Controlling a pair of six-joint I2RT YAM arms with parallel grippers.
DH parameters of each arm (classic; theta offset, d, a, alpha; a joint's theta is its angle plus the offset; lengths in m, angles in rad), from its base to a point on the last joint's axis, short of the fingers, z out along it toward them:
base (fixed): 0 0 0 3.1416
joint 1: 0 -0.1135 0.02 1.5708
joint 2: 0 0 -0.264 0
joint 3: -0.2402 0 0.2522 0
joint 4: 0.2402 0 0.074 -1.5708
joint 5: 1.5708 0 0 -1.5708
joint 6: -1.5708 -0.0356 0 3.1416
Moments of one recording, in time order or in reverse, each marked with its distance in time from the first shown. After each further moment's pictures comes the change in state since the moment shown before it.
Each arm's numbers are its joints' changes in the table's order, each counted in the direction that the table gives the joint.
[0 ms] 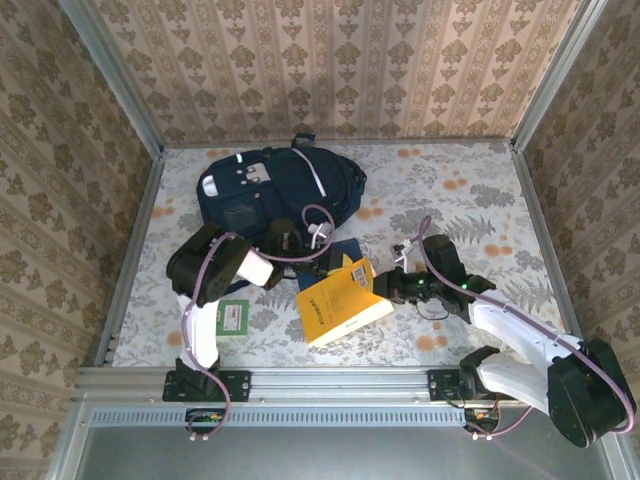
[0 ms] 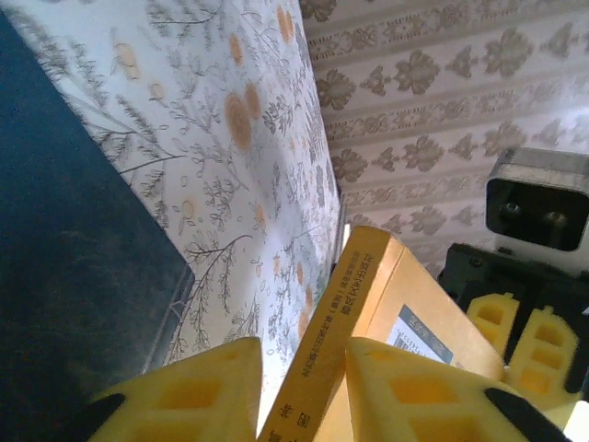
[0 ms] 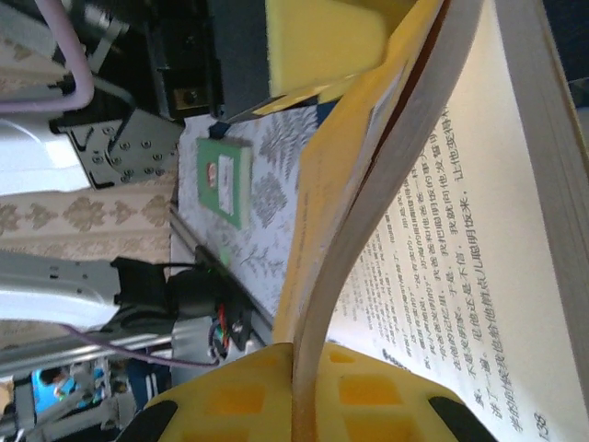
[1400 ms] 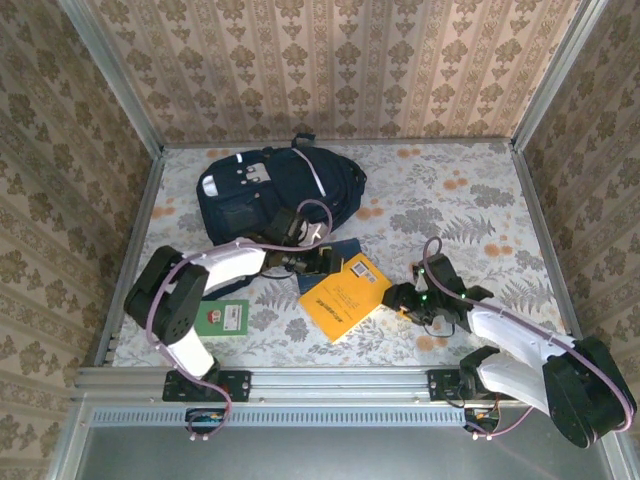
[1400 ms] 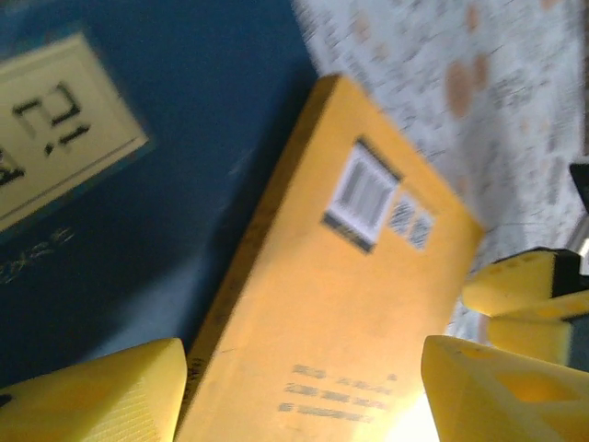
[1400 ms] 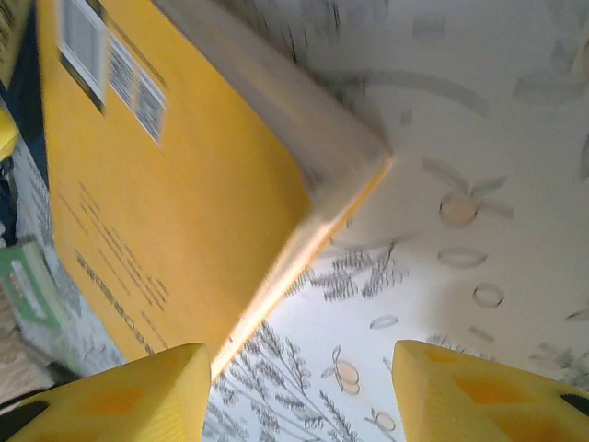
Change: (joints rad) left arm 0.064 -0.347 -0.175 1.190 -0.511 -0.558; right arm -0.033 -0.006 0.131 0.135 0.309 -0.141
